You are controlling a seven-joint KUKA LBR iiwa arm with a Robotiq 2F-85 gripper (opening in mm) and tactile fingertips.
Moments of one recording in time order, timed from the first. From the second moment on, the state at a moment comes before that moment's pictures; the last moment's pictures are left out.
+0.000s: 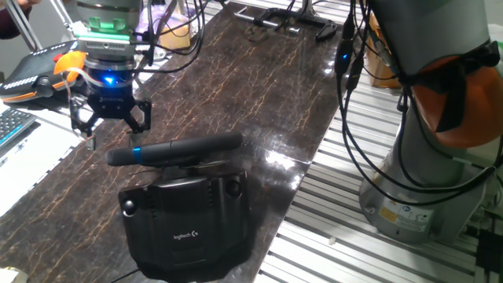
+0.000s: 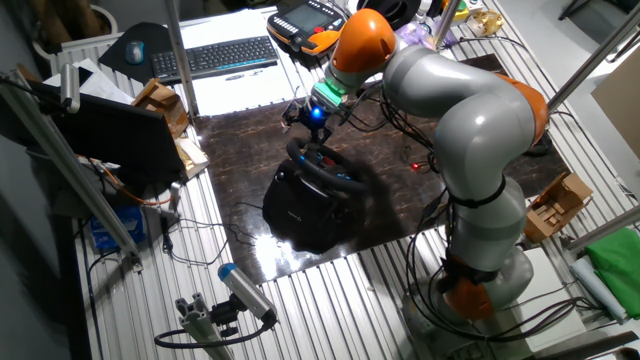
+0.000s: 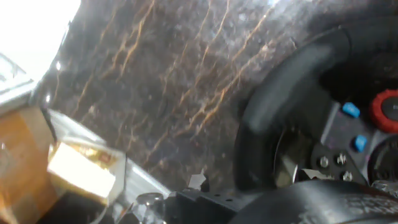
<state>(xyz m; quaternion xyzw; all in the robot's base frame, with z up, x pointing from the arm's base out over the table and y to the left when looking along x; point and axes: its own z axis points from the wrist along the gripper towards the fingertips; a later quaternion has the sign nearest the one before) 0.560 0.275 0.219 -0.39 -0.89 -0.21 0.13</state>
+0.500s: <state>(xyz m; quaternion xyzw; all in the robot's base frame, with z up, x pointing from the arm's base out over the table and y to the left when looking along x) 0.542 0.286 0.235 -0.34 -0.90 -0.21 0.15</state>
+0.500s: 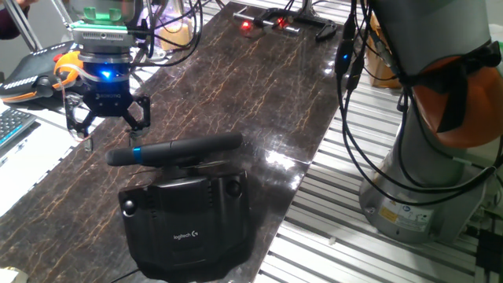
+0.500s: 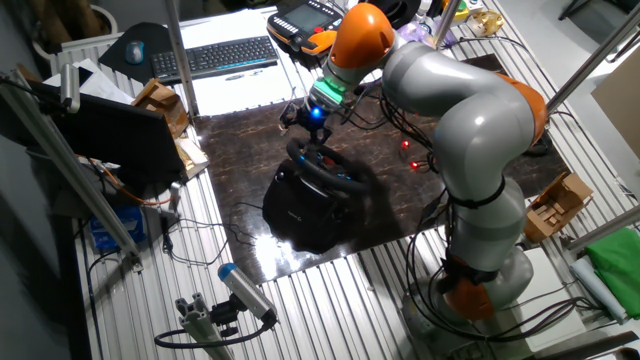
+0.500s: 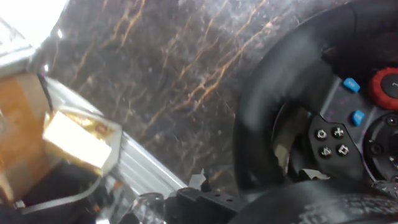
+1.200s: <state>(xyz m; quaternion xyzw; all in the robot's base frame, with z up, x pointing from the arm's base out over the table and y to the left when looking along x) 0.527 0.295 0.239 -0.28 -0.92 -0.22 0.17</state>
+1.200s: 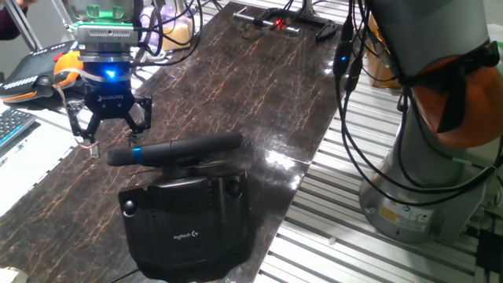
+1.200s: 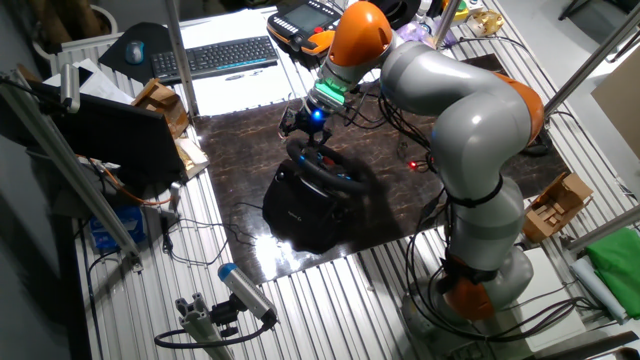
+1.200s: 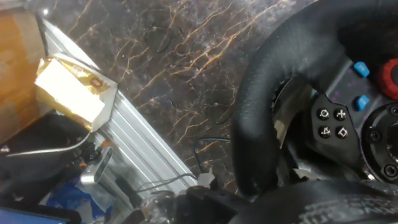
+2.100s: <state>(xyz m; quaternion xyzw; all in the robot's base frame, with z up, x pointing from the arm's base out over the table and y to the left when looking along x) 0.541 0.290 0.227 -0.30 -0.92 -0.20 0.15</state>
